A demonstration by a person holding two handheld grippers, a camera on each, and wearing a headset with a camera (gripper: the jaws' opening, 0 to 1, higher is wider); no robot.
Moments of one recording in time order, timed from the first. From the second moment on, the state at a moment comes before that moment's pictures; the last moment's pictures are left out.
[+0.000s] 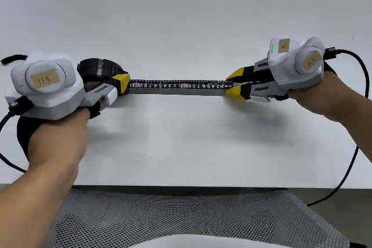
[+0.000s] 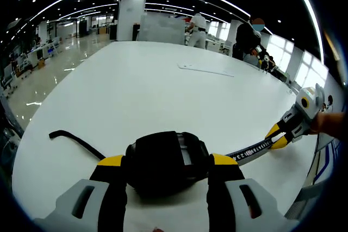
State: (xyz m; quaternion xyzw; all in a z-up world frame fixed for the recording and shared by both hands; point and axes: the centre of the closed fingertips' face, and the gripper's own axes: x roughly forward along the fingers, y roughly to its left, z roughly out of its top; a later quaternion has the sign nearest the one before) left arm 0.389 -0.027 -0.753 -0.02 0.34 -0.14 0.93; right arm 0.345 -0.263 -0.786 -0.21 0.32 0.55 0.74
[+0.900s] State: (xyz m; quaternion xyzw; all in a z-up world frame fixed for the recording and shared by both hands) left arm 0.389 -0.025 -0.753 -0.03 0.34 -0.14 0.93; right arm 0.352 -0.226 -0.782 -0.19 0.30 0.56 0.74
